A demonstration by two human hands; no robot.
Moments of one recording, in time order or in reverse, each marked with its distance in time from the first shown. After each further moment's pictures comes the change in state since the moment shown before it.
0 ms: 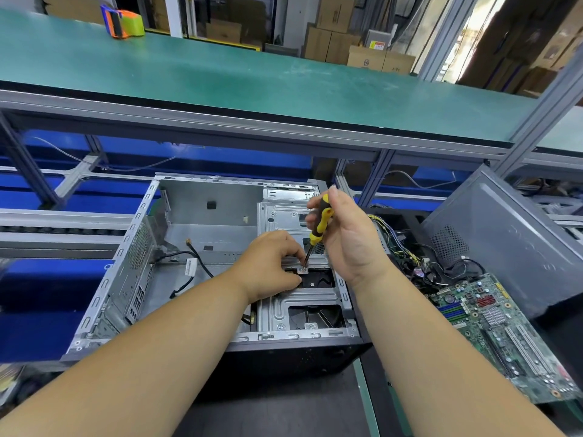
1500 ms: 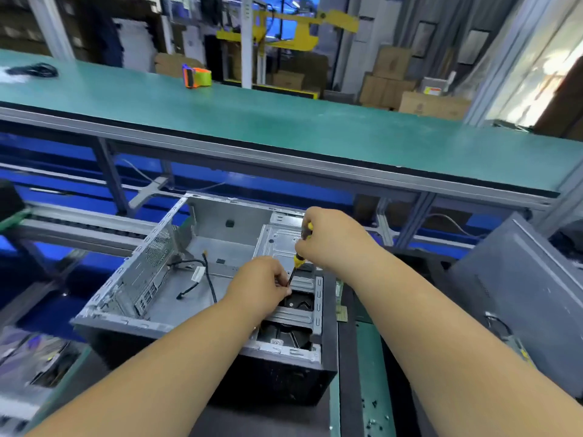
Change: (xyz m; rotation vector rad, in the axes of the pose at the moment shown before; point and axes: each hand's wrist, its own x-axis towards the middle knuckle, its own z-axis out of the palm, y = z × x) left_hand -0.002 0.045 0.032 0.119 0.312 -0.434; right_hand 0.016 -0.065 -0.018 -1.469 -0.337 -0.175
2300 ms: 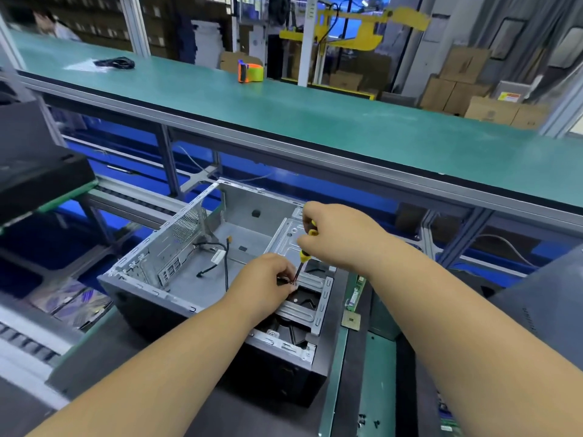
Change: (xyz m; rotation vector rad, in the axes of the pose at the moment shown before) left_hand -0.019 -0.003 0.010 -0.105 0.115 -0.020; right_hand 0.012 0.011 -0.011 -0.070 -0.146 -0.321
